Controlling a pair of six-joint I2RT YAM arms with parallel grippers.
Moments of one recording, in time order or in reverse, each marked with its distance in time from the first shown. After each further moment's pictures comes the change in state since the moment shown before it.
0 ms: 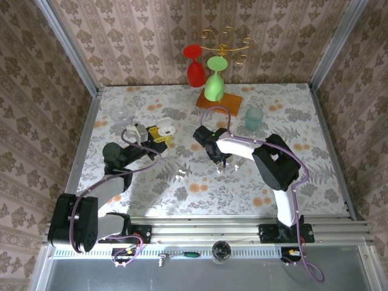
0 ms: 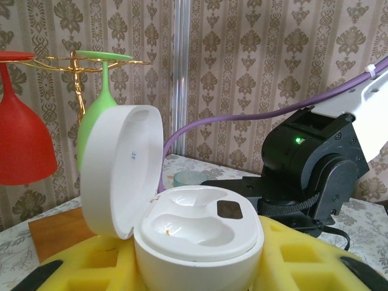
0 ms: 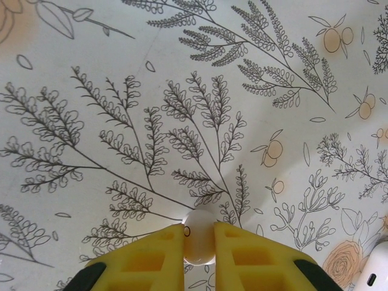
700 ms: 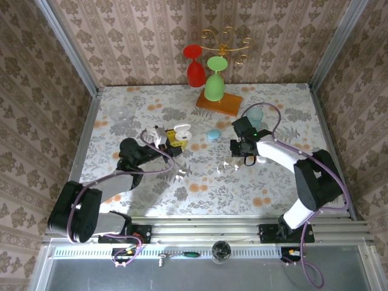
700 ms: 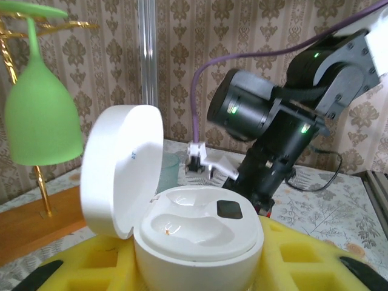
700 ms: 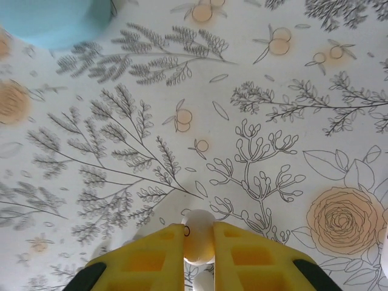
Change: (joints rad) left arm -0.209 0.114 0.056 -0.099 -0.100 0.148; right arm -0.276 -0.425 -0.389 0.303 -0.429 0.183
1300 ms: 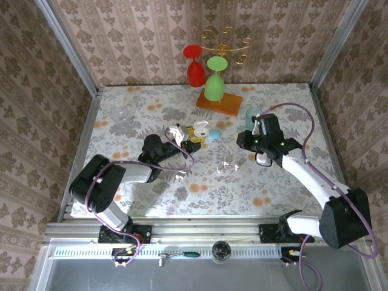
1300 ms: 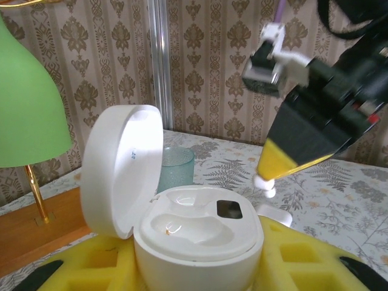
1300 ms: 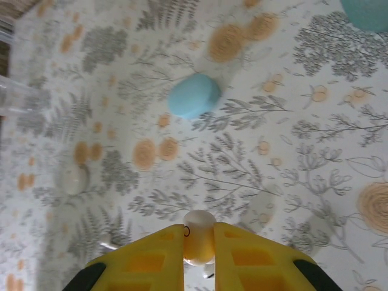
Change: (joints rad) left arm -0.186 0.303 0.146 0.116 -0.242 0.098; right arm -0.107 -0.360 -0.109 0.110 -0.264 0.177
